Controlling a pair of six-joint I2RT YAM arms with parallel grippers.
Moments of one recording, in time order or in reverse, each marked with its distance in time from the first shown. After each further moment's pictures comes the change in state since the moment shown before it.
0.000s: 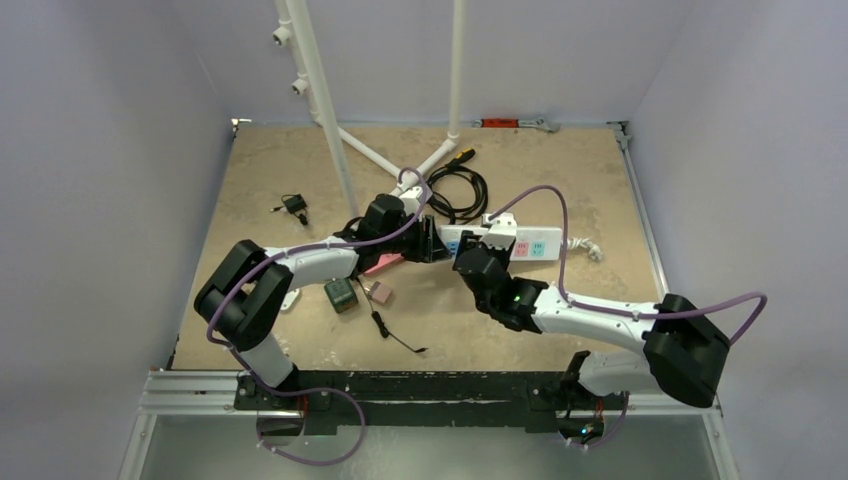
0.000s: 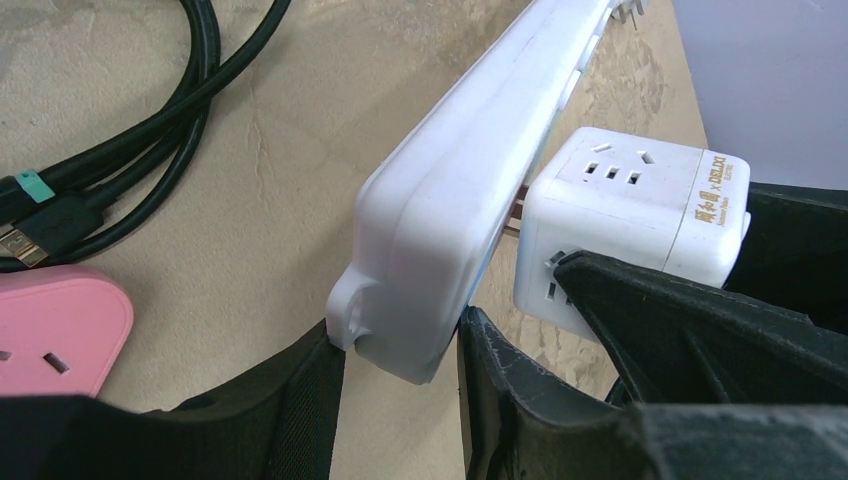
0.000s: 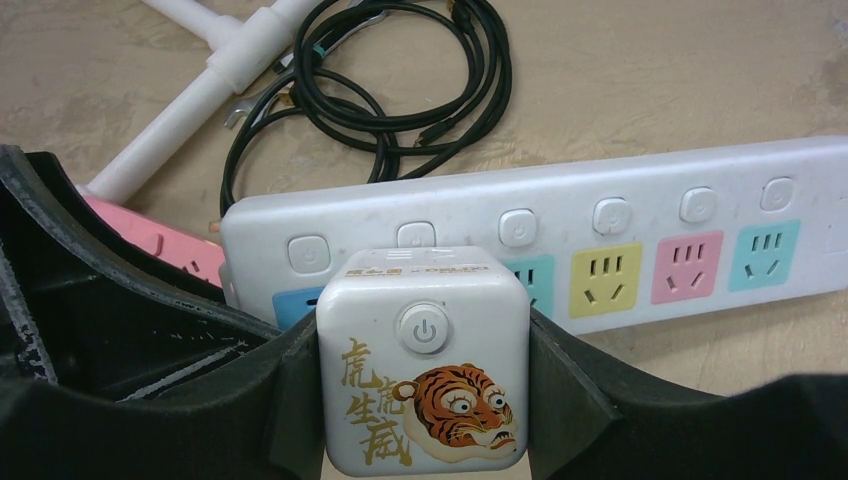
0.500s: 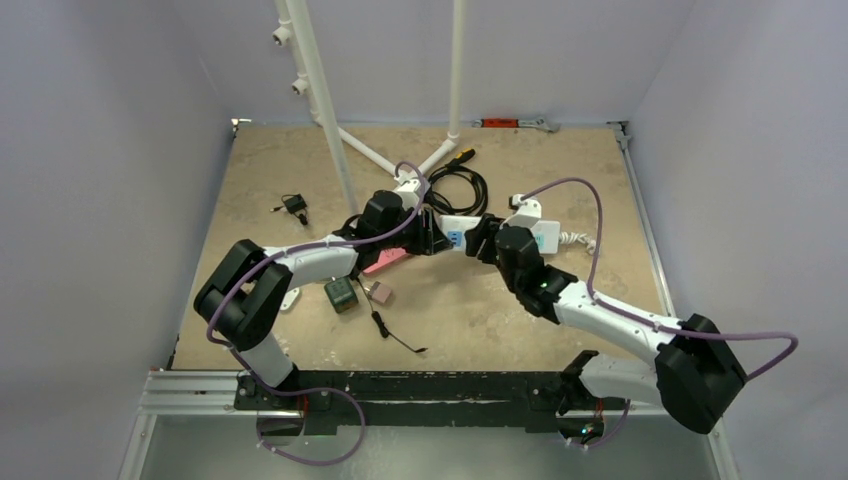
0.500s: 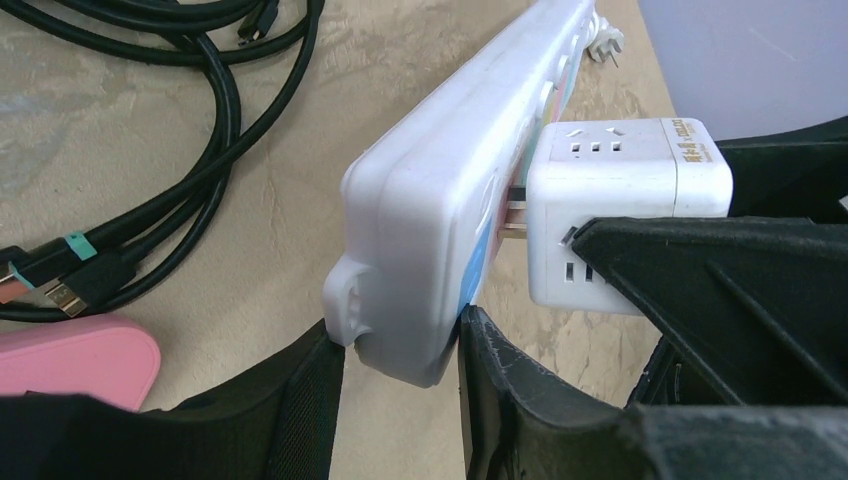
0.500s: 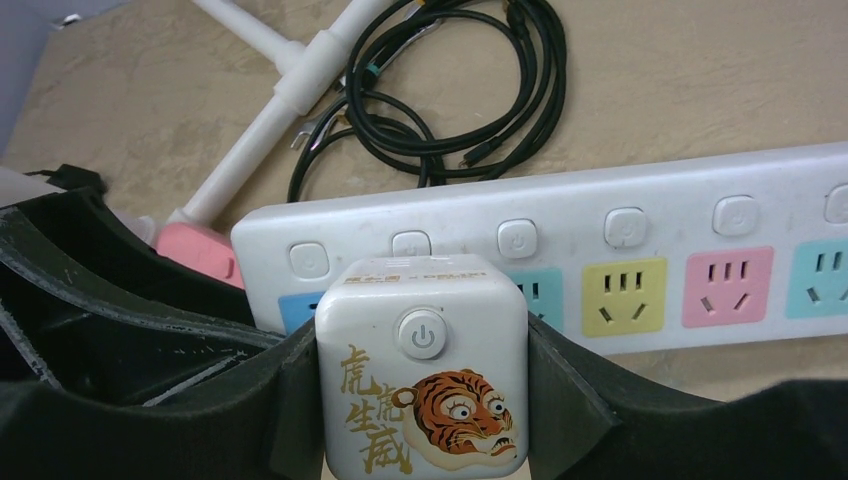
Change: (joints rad) left arm 0.006 0.000 0.010 0.050 -0.026 0.000; right arm -0.236 -0.097 -0.044 0.058 -0.374 0.009
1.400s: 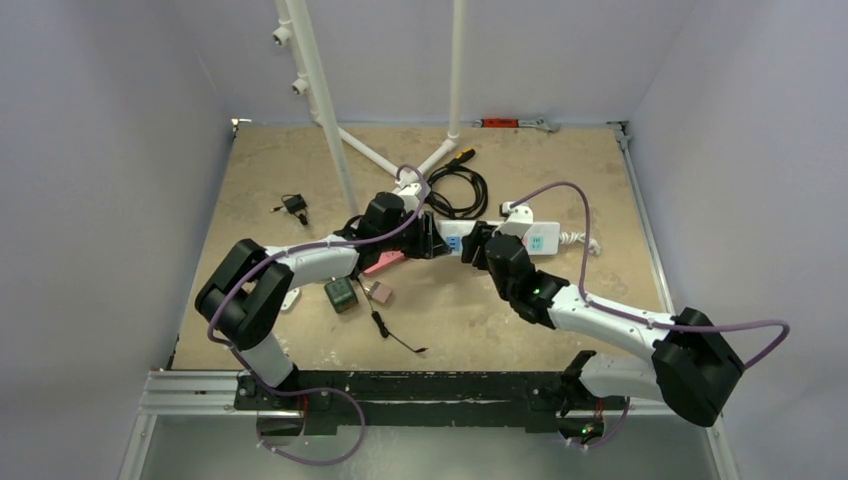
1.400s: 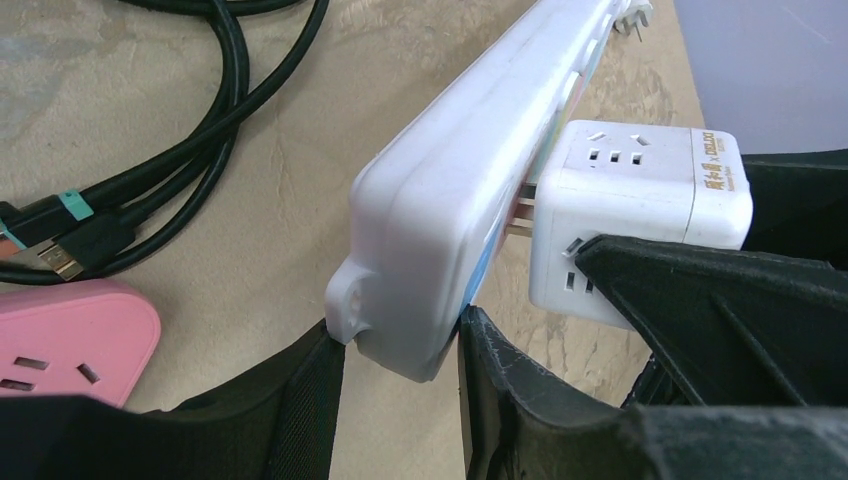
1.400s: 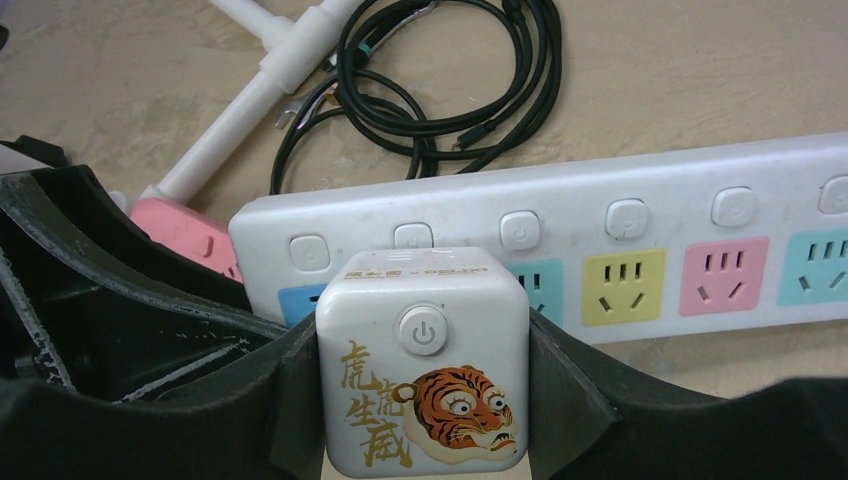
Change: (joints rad) left arm -0.005 0.005 0.003 -0.039 -0.010 -0.007; right arm 0.039 0.000 -0.036 0.043 0.025 -0.028
